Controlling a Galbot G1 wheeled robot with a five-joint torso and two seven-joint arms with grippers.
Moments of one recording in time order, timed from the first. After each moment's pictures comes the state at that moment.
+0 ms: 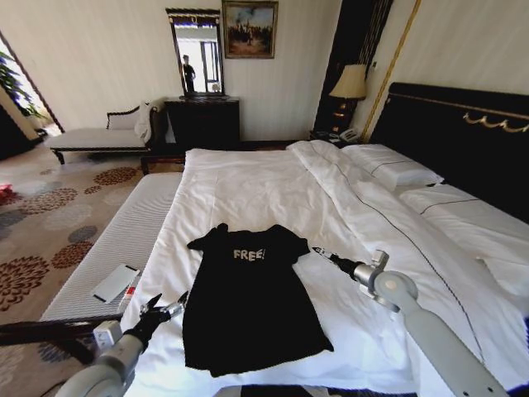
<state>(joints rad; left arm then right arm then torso) 1.96 -0.92 -0.72 -2.29 -0.90 0.20 -0.20 -1.10 0.86 0.45 1.67 1.50 -0.54 0.20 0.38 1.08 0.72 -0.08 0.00</state>
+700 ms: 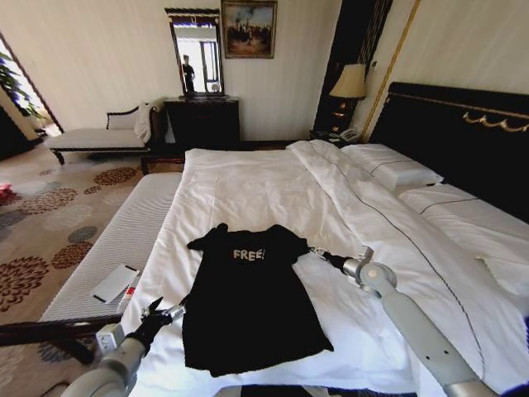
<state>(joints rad) 1.98 -0.93 -0.72 -2.30 -0.89 0.20 -0.22 -0.94 0.91 0.31 1.52 1.45 -0.56 0.17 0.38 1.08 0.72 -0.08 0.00</state>
